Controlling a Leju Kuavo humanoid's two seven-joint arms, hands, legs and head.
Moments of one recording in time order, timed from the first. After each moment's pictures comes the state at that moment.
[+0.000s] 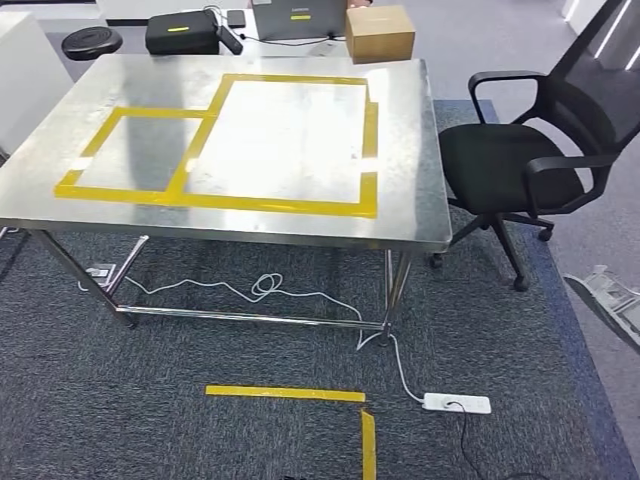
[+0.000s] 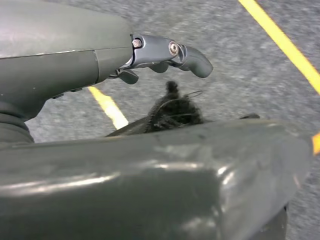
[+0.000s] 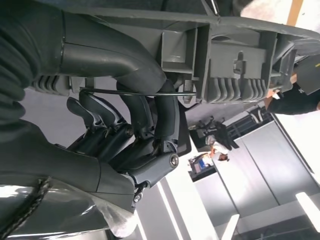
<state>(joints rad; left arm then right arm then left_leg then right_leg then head) -0.02 -0.16 1.00 -0.03 -1.45 0.29 -0.61 0.30 -0.21 -1.02 -2.24 0.15 0.85 -0.48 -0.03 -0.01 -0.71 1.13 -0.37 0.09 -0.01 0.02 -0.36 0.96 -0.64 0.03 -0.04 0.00</state>
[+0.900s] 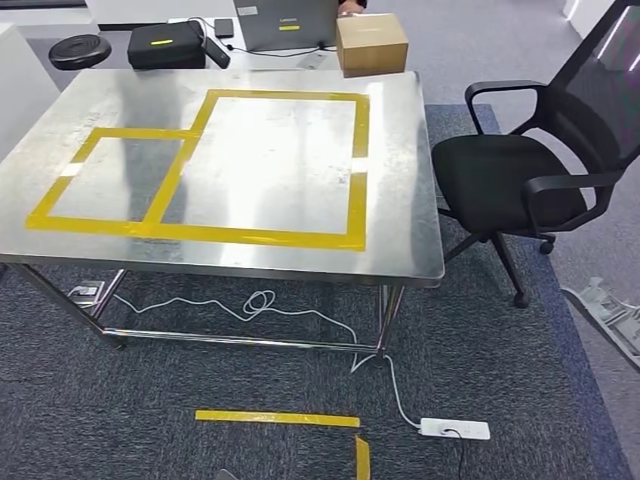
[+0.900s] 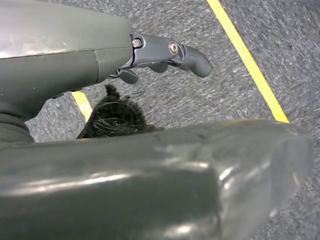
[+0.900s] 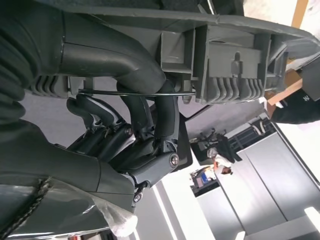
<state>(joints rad) -0.04 -0.17 1.05 -0.02 -1.32 0.27 -0.64 0.32 -0.20 -1.02 -2.24 0.12 0.90 -0.47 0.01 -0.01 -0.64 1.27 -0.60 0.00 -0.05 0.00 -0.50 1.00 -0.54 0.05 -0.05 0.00</state>
